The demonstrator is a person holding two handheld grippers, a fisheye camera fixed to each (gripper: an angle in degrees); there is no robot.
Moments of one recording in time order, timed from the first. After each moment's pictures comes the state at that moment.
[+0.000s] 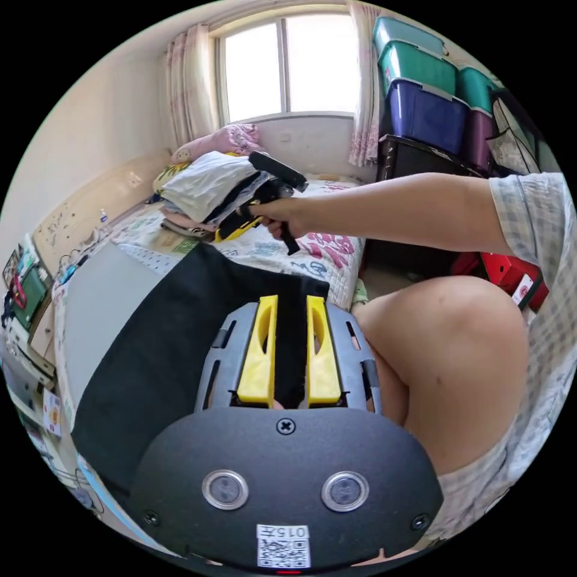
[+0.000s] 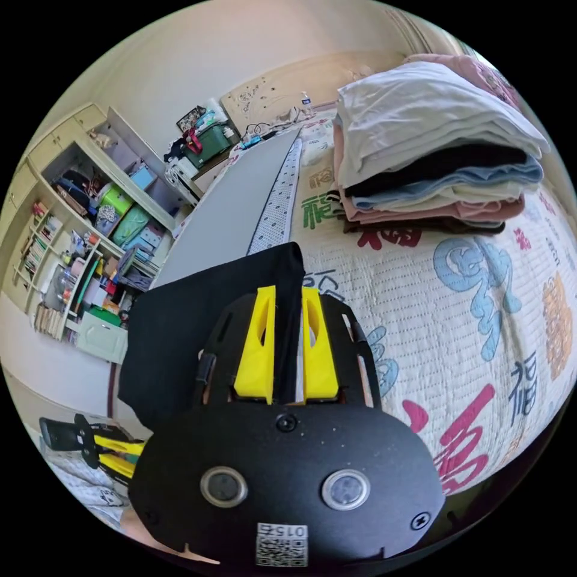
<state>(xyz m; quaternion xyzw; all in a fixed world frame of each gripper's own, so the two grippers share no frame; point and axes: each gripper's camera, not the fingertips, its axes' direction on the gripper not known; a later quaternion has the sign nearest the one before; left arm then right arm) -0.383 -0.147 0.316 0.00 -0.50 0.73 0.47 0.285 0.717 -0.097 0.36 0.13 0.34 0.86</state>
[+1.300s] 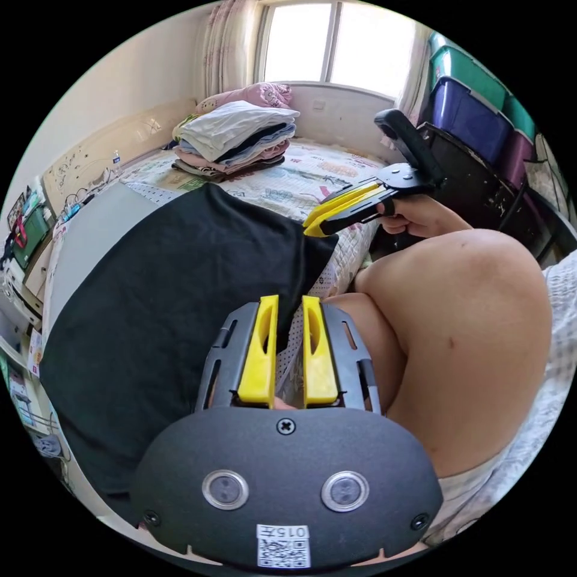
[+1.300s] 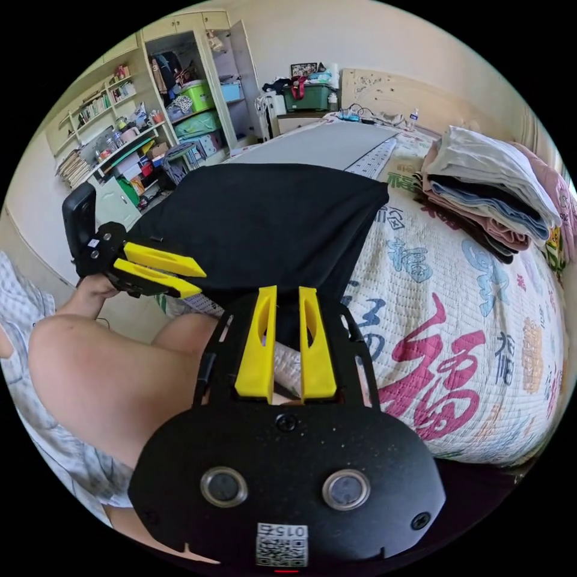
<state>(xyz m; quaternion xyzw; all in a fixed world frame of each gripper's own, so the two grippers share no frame) -0.375 -0.098 0.257 0.05 -0.55 0.64 0.53 -0.022 0.695 -0.051 0.26 0.19 0.16 0.93</state>
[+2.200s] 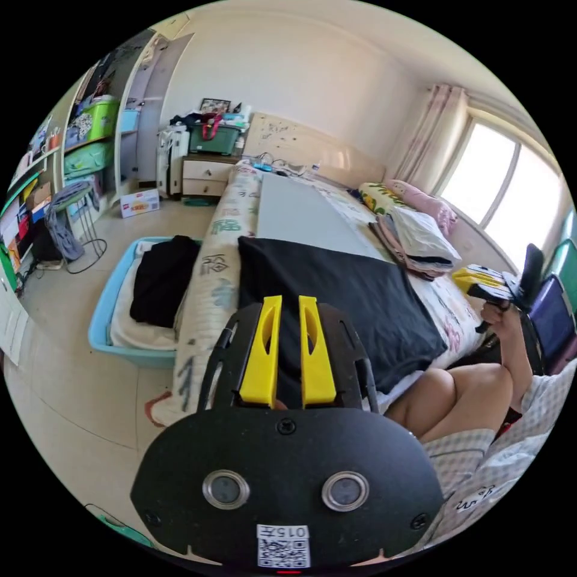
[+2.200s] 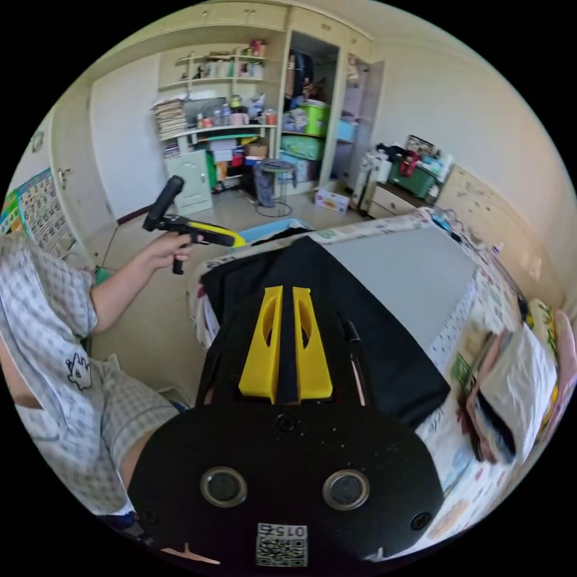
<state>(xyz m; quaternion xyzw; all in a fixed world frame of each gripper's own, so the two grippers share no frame) -0.245 0.001 -0.049 0.40 -0.47 0.46 0.64 -0.305 0.372 -0.276 0.25 0.21 -0.17 0.93</state>
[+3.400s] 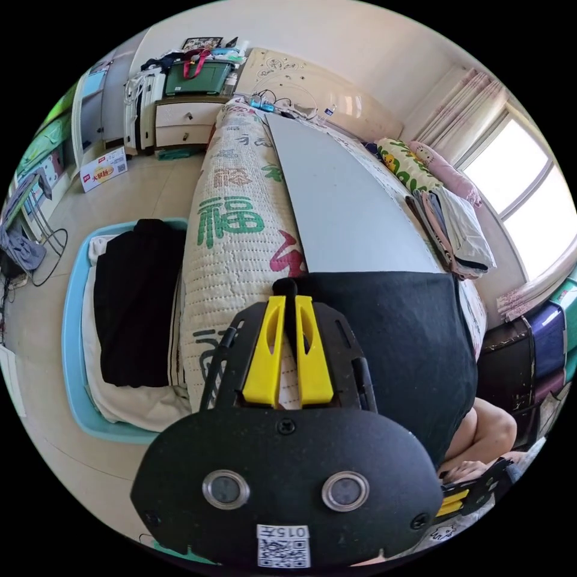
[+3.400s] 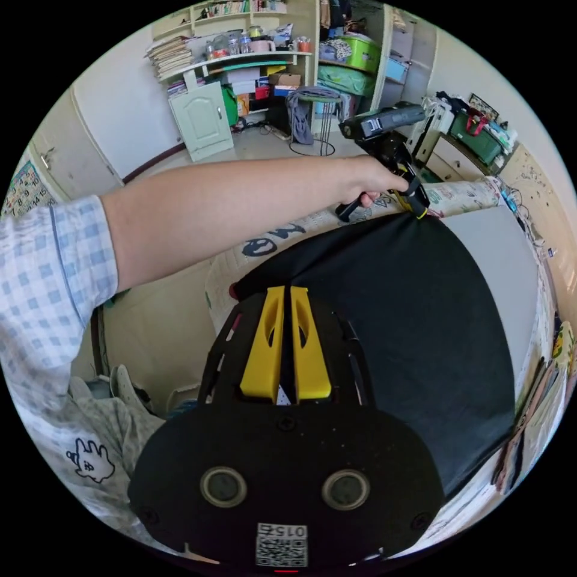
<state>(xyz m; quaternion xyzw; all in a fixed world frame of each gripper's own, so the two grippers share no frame) -0.128 -0.147 -0.071 0.30 -0.52 0.41 0.69 -0.399 0.214 -0.222 0.13 0.20 -0.14 0.96</state>
